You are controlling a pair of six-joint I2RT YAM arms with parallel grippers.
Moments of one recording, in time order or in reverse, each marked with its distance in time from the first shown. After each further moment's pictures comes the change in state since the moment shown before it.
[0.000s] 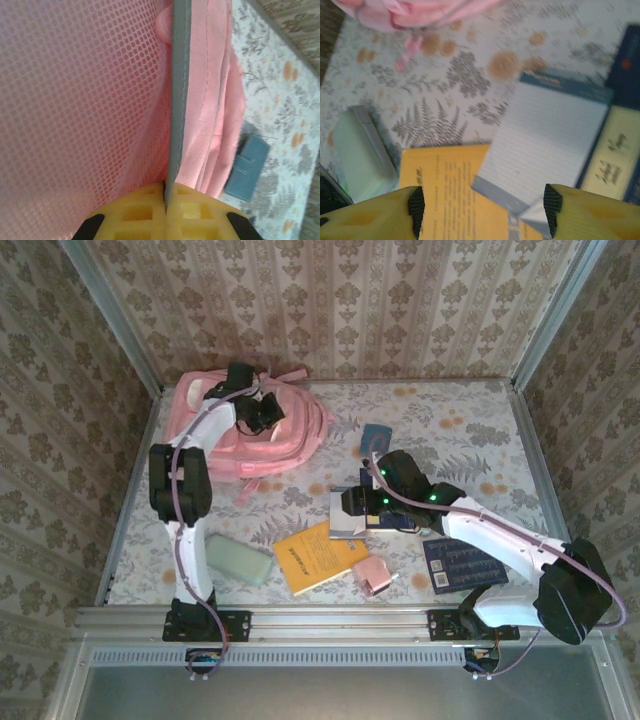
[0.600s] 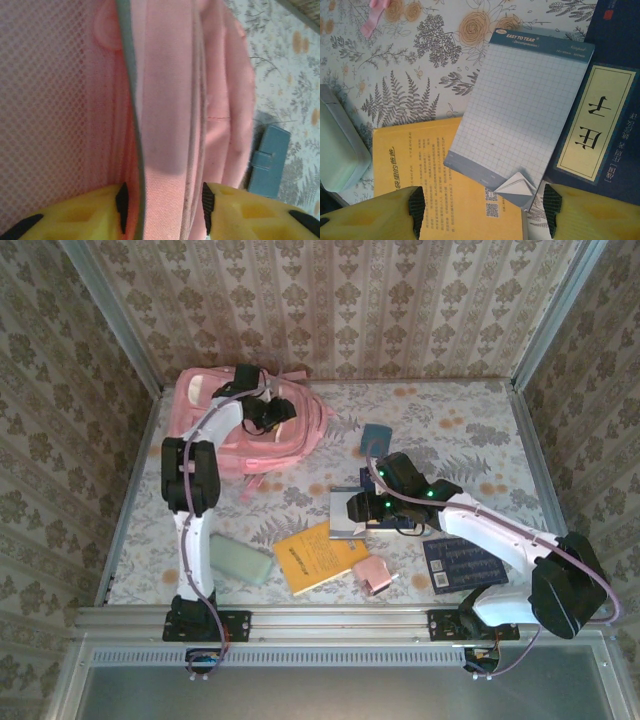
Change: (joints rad) left arm -0.004 0.182 0.144 -0.006 0.062 0.214; right arm -0.043 0.037 0.024 -0.167 -0.014 0.006
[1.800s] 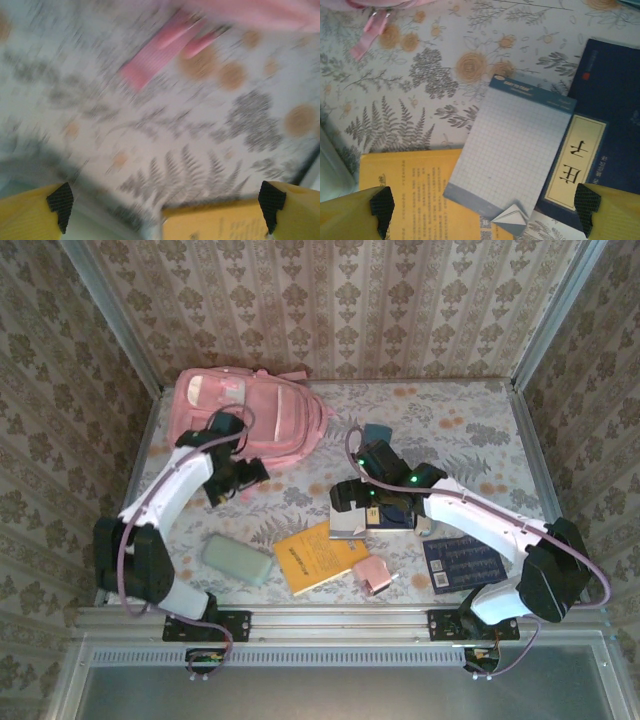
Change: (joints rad) left arm -0.084 -0.733 -0.631 -0.403 -0.442 -0.161; right arm 0.064 0.108 0.204 -0.111 0.180 -0.042
